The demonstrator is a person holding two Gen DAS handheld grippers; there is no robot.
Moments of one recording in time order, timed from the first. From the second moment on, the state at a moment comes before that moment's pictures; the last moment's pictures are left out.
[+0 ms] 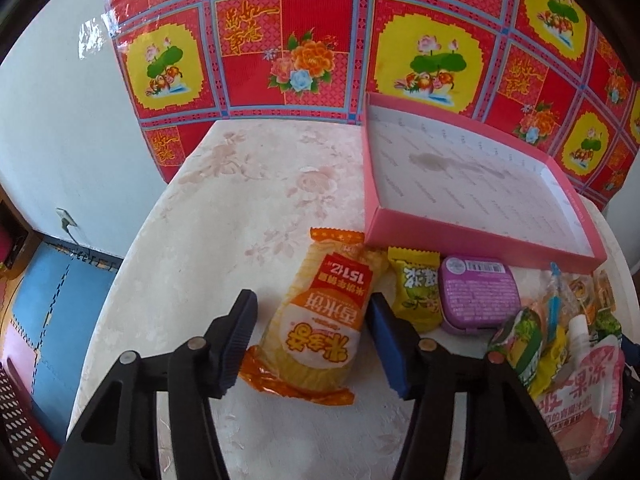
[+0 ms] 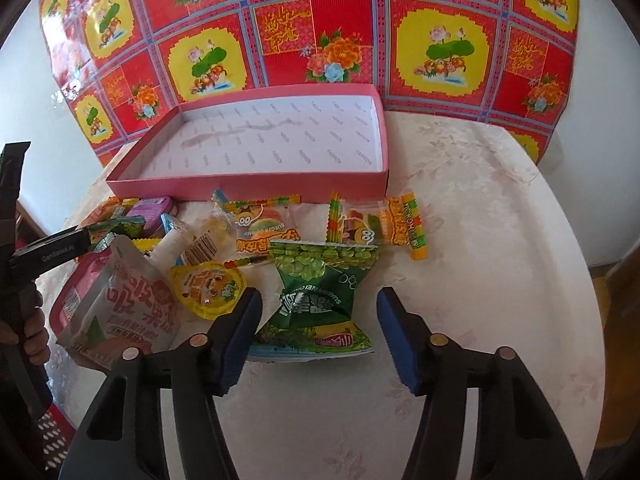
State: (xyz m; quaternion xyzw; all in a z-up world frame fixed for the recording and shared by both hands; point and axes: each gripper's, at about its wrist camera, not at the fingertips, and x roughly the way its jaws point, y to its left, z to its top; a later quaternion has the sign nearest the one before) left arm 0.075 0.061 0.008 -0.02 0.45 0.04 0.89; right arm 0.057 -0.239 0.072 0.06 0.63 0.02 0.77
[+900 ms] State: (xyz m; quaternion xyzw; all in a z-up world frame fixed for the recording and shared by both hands) left arm 0.029 0.063 0.033 -0.05 0.43 0.00 0.90; right arm 0.048 -0.238 0.094 0.08 0.62 0.03 0.78
